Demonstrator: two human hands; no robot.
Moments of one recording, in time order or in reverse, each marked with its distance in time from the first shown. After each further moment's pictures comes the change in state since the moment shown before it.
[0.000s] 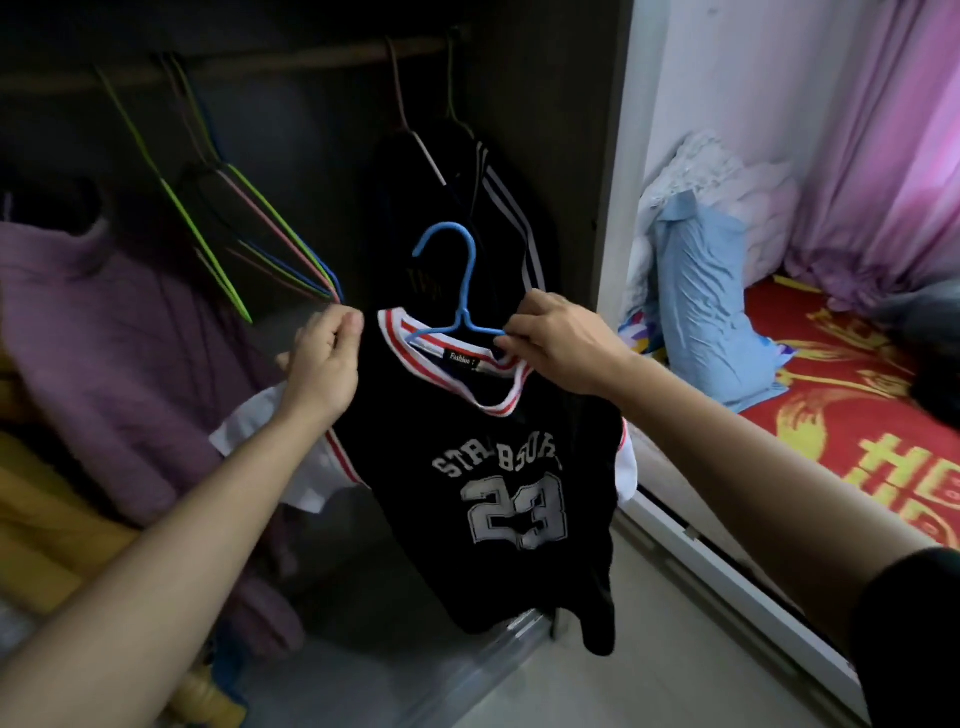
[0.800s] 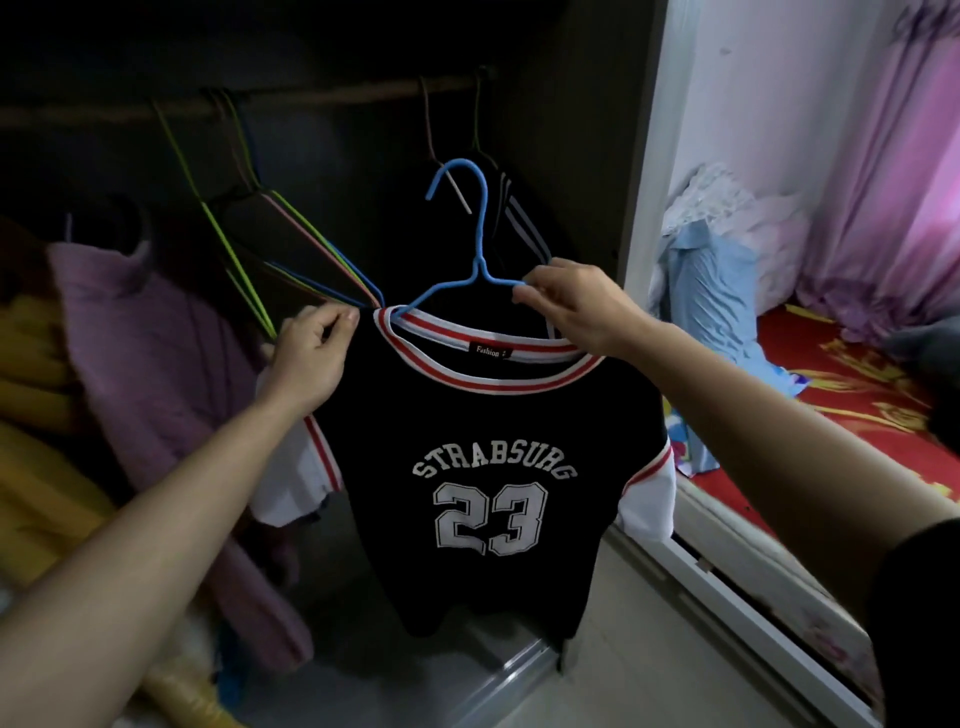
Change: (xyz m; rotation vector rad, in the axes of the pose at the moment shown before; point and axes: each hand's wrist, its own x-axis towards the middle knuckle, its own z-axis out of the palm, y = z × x) left_hand 0.034 -0.028 -0.034 0.084 0.034 0.073; right_hand 0.047 0.004 -0.042 0.274 0.019 0.077
